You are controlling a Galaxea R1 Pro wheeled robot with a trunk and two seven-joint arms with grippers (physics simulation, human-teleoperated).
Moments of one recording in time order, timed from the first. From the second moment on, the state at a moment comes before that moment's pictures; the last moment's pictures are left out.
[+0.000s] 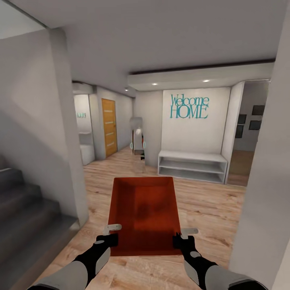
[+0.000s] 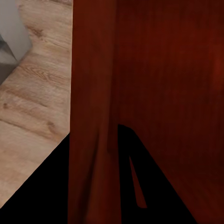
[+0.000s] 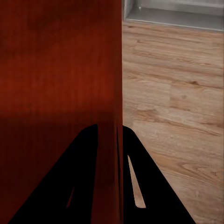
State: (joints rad) left arm -0.67 -0.11 -0.15 -0.21 0.20 0.02 0.19; right arm -0.69 0.10 0.14 -0.02 -0.10 -0.35 -0.10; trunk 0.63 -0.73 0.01
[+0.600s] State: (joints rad) left arm -0.67 -0.11 -0.15 -0.21 0.20 0.02 0.19; right arm -0.69 0.10 0.14 -0.02 -0.10 -0.35 -0.10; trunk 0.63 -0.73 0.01
